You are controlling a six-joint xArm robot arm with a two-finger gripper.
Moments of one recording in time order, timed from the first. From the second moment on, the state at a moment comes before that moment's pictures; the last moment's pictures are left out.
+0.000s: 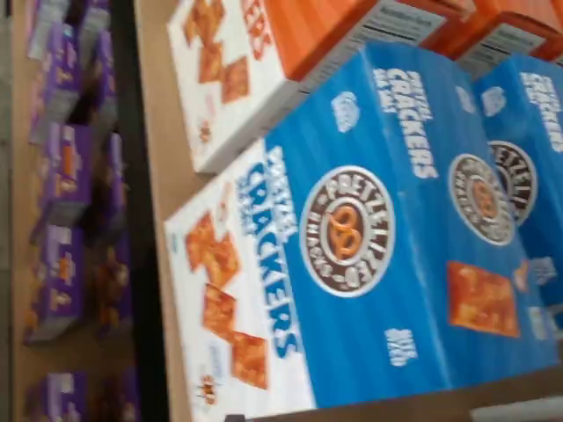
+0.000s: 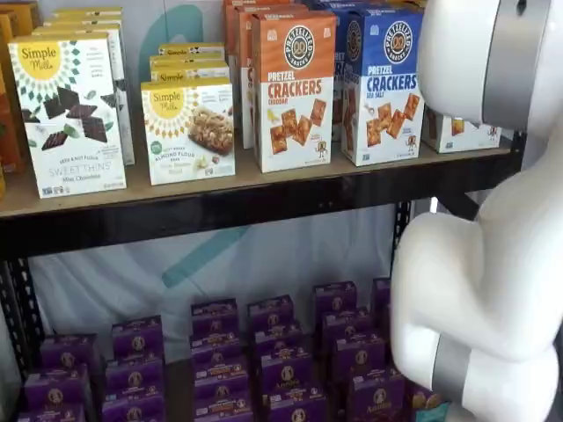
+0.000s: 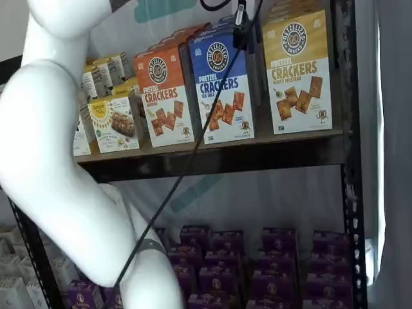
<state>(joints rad) -0.88 -0.46 -1.40 0.71 1.64 -2.20</state>
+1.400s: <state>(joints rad) -0.70 -0.17 -1.70 0.43 1.58 -2.16</state>
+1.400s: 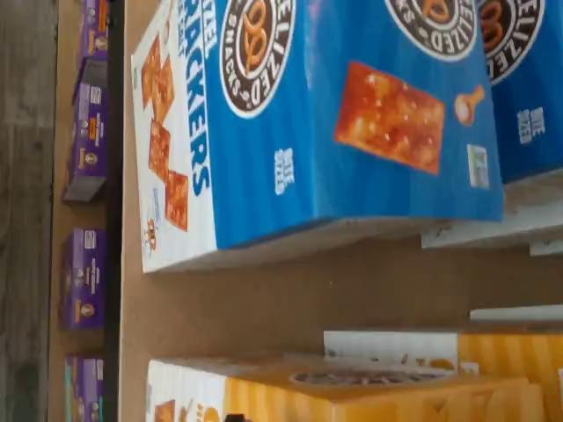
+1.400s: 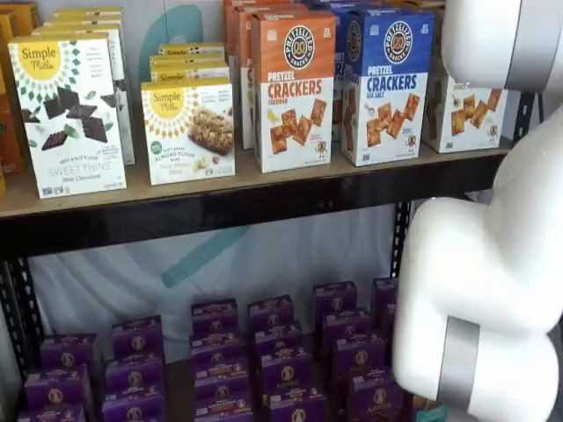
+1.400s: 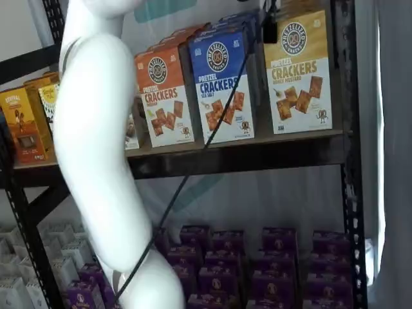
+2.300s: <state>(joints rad) -0.66 -0.10 -1.78 0.32 1.61 -2.15</state>
